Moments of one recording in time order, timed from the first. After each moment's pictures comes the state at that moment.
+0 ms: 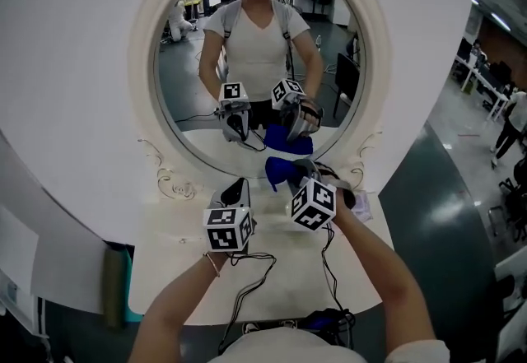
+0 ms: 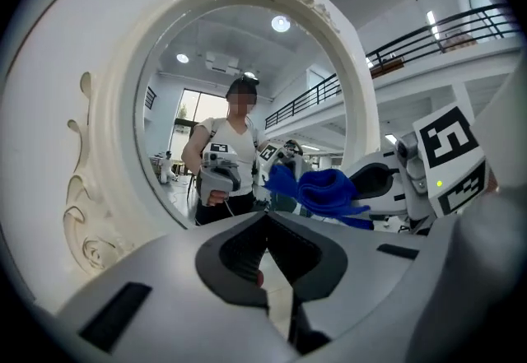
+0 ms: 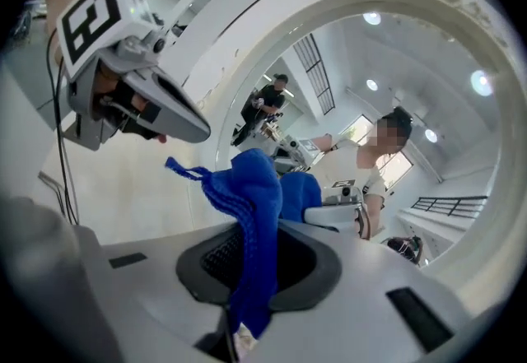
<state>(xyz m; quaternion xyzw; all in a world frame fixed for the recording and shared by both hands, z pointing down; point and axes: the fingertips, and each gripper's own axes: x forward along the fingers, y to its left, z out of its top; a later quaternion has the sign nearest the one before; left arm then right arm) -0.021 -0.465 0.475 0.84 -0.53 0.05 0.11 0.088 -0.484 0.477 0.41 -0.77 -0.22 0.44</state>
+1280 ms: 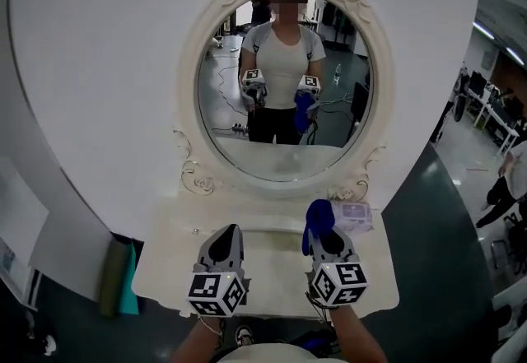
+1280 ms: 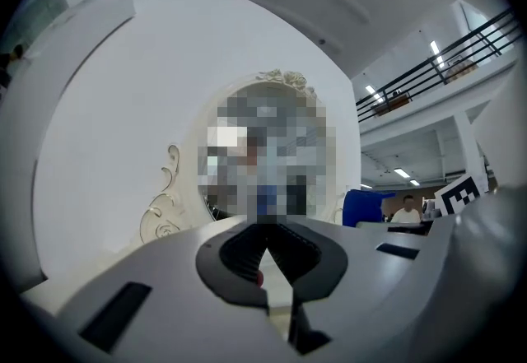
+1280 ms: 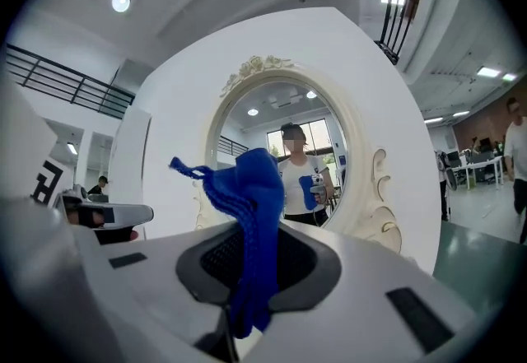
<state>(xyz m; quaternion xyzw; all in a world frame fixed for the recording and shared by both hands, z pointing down) -0.078 -0.279 0.420 0.81 -0.57 -0.08 0.09 0.110 -0.299 0.428 0.57 -0.82 0.06 -0.01</state>
